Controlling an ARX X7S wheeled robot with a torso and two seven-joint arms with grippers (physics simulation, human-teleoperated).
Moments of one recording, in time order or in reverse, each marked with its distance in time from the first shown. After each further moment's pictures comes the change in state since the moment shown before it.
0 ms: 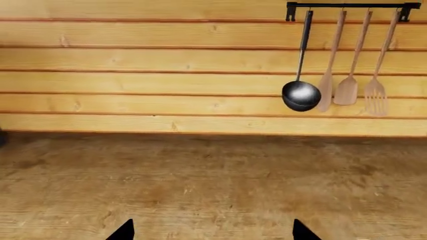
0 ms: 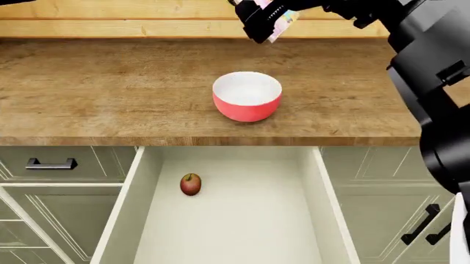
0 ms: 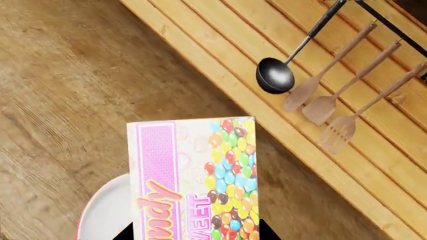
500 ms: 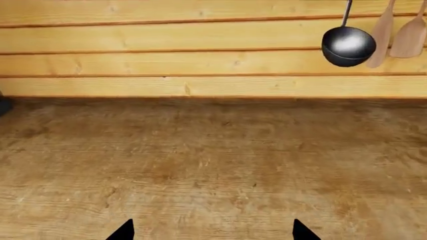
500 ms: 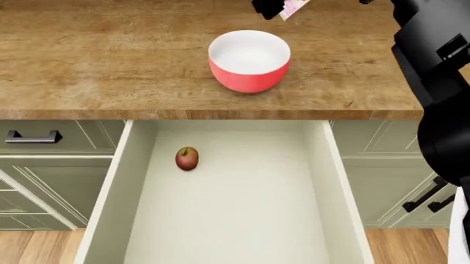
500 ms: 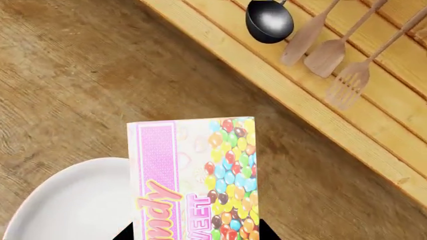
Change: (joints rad) left arm -0.189 0.163 0.124 -0.420 0.180 0.151 0.171; right arm 0.077 -0.064 -0.120 0.182 0.122 -0.047 0.078
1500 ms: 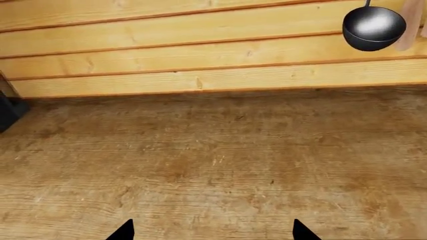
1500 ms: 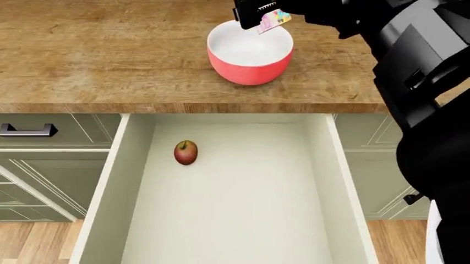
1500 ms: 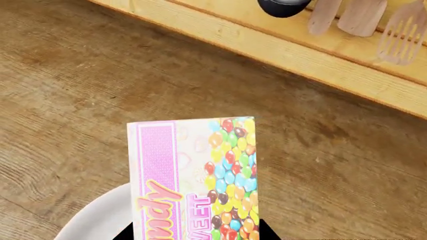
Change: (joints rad) left arm -0.045 0.077 -0.134 -0.128 0.276 0.038 0.071; right arm -0.110 -0.005 -0.059 0.058 0.379 -0.181 0.179
